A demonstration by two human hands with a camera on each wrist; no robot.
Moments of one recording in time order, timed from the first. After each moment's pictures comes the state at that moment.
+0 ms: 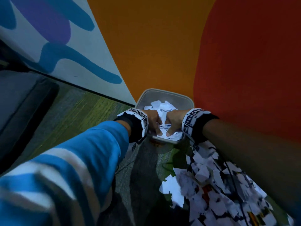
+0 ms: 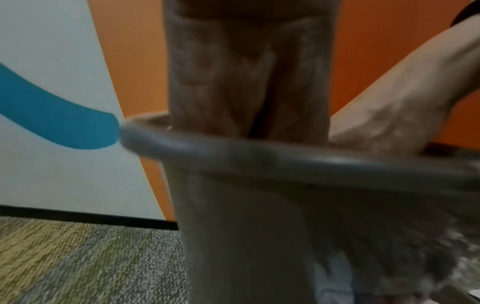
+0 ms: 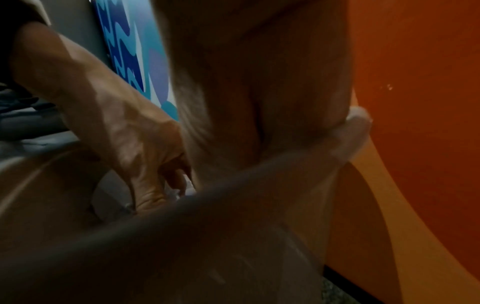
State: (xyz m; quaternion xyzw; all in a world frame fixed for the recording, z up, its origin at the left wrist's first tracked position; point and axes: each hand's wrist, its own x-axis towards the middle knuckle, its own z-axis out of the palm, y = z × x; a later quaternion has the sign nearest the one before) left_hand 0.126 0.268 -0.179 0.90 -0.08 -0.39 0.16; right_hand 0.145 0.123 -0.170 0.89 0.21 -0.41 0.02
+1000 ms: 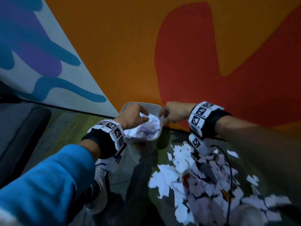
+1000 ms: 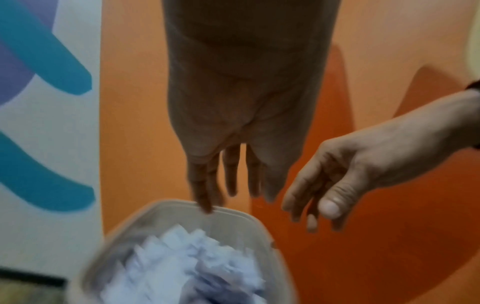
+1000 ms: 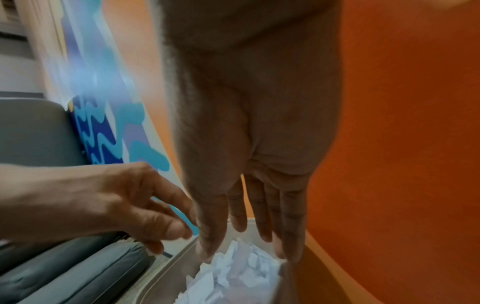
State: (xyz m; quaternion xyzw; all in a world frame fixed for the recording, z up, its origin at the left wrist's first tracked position) left_hand 0.046 0.233 -0.045 0.96 -0.13 -0.12 0.24; right_hand 0.068 0.029 -0.024 0.92 0.19 -0.30 -0.15
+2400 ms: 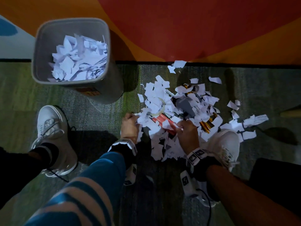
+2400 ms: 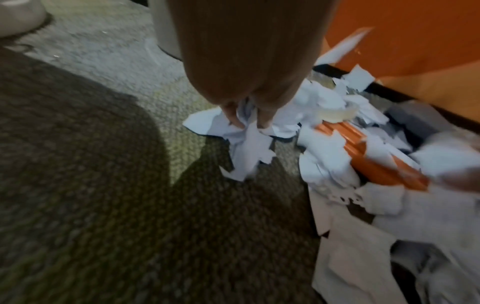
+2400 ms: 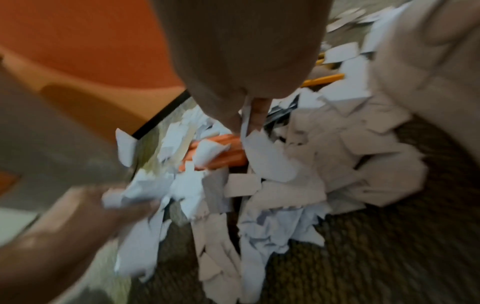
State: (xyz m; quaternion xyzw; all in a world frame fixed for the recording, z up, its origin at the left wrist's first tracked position) left_hand -0.102 0.125 -0.371 0.94 0.01 -0.18 0.30; right_hand -0.184 -0.091 -0.347 0.89 -0.25 -0.06 -0.37
